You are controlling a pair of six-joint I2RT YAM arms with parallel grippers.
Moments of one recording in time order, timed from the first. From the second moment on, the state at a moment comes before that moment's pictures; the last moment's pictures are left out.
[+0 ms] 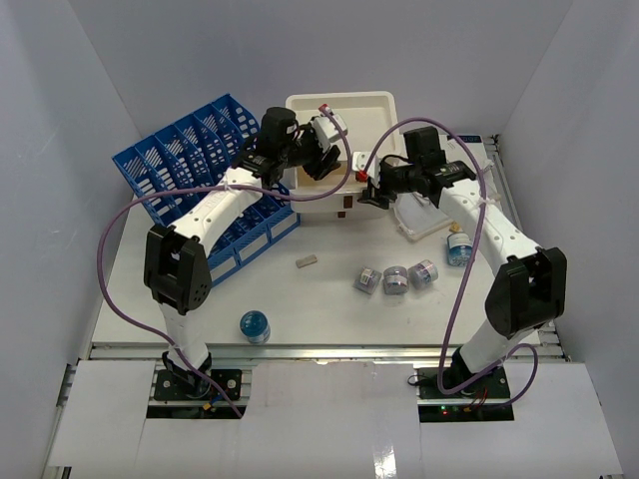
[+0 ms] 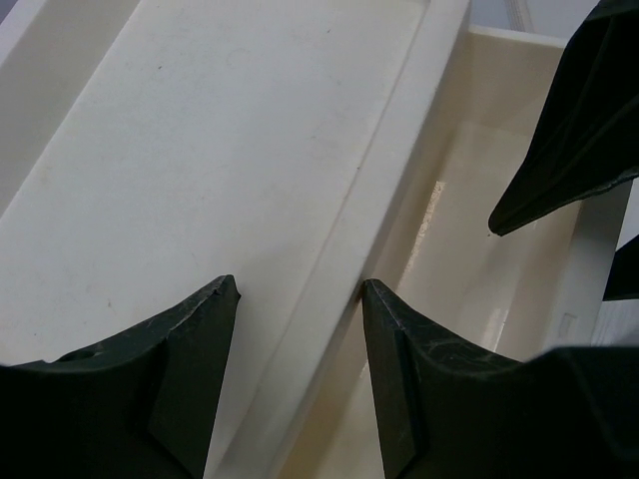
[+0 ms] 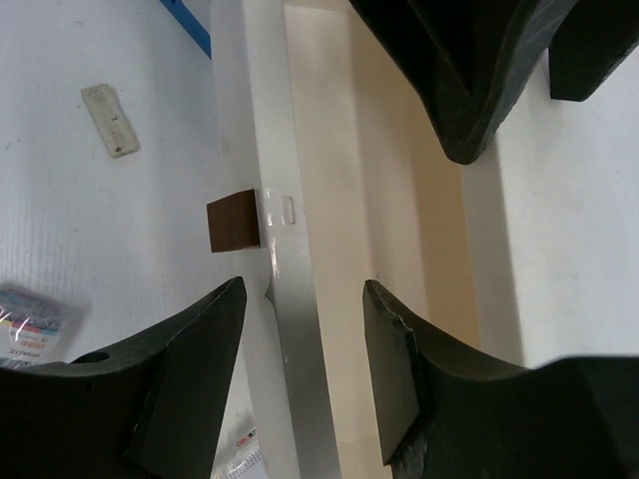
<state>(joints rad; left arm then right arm) -0.49 1.90 1.75 -0.21 0.47 0.47 0.38 1.63 1.47 -0.55 -0.73 -1.06</state>
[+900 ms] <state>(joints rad) -0.46 1.93 1.76 -0.16 0.54 0.35 0.38 1.56 1.48 -0.72 -0.83 -1.16</state>
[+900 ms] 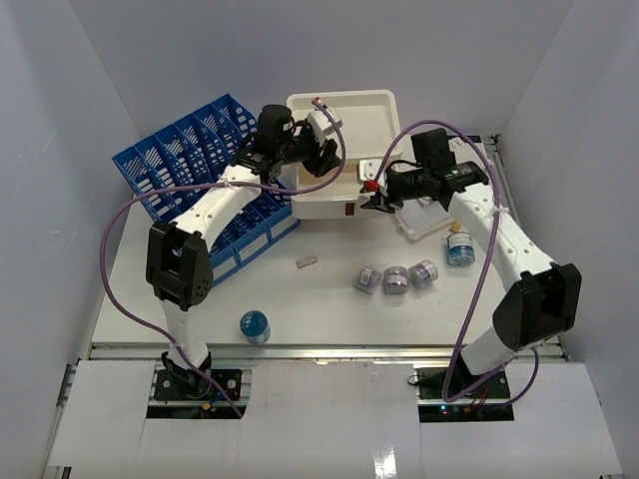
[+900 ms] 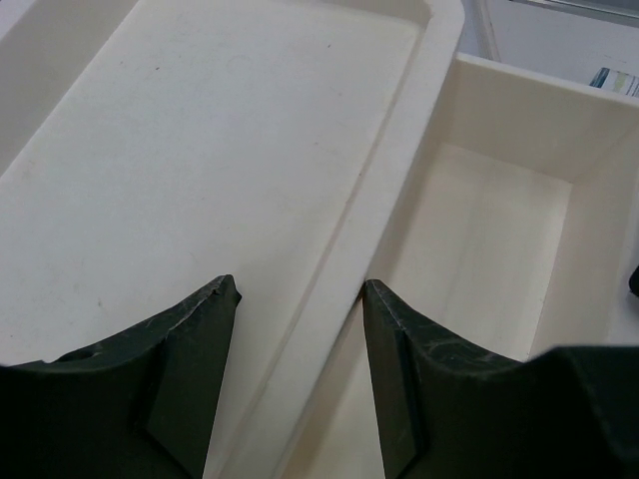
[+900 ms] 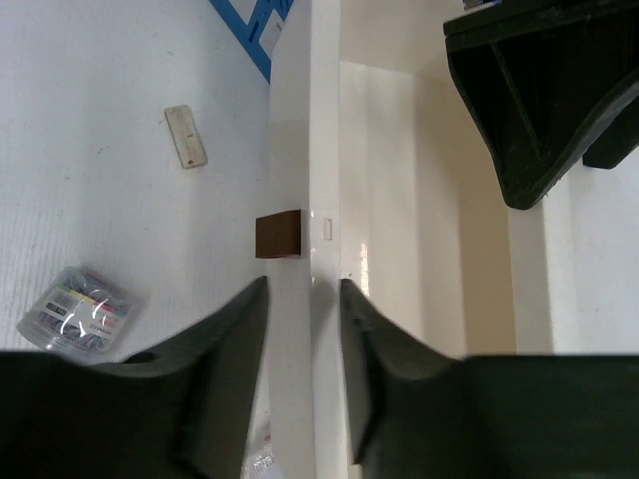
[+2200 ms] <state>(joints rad) -0.41 0.65 0.71 -0.16 0.32 -0.43 -0.06 0.94 0.87 -0.65 -0.46 -0.39</state>
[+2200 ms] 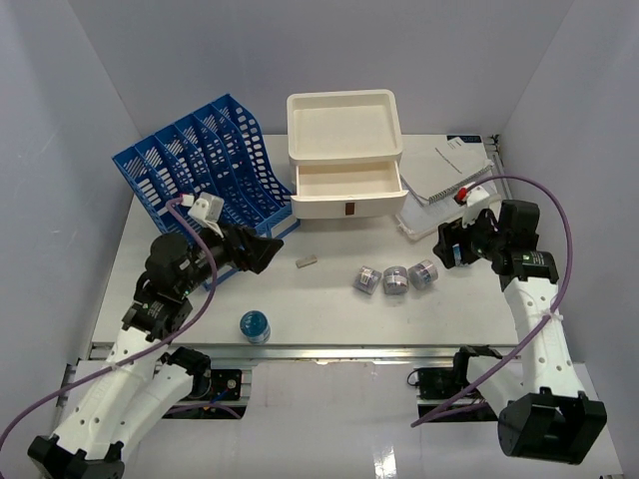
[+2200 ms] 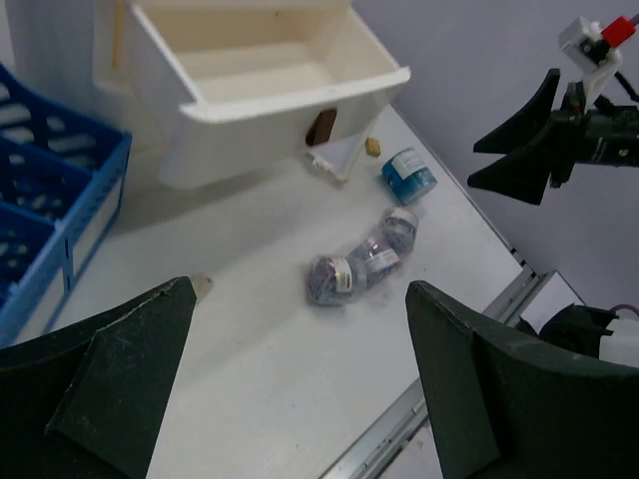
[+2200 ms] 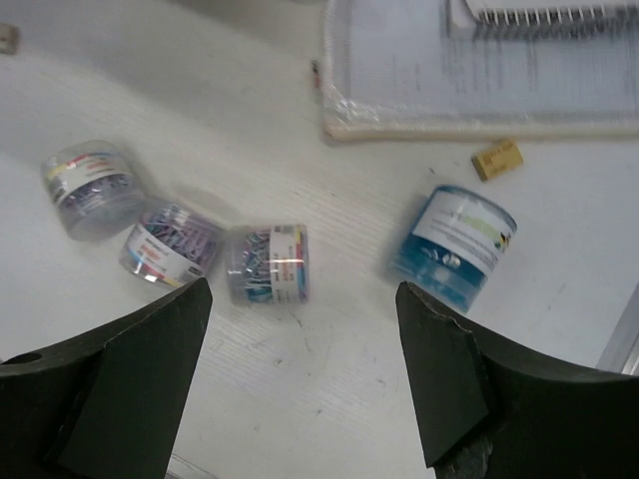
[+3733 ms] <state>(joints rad) -0.41 0.84 0.53 -0.10 0.49 -0.63 -0.10 1.52 0.86 -0.30 -0.10 -0.19</state>
